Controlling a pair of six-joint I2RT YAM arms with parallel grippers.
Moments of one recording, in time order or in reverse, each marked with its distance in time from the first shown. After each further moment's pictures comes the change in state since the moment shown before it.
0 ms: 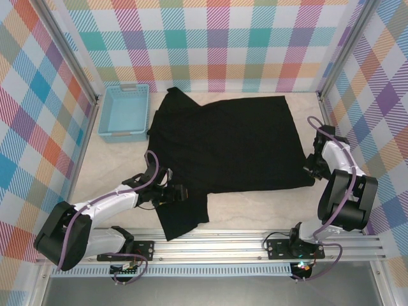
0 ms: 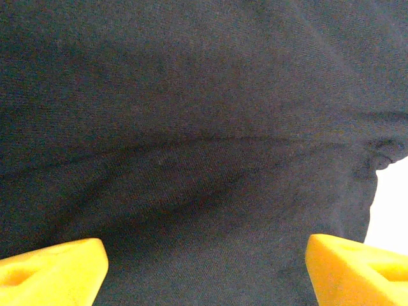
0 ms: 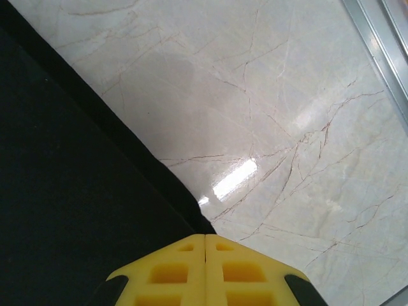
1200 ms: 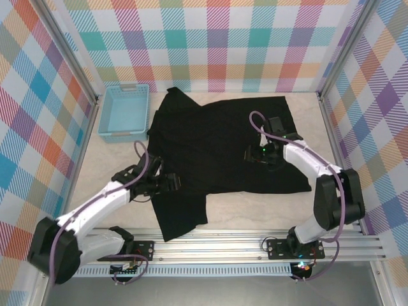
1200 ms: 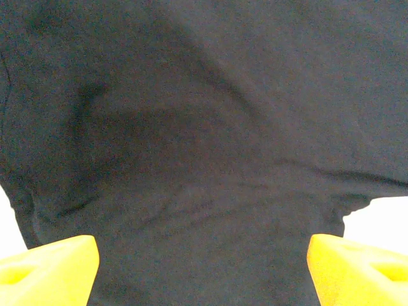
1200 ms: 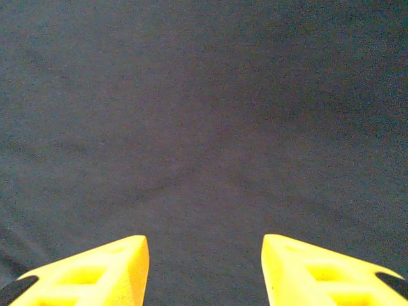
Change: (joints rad) left arm 0.055 -0.075 0.185 -0.232 -0.173 0.001; right arm 0.545 0.021 0.014 0.326 -0.451 0.027
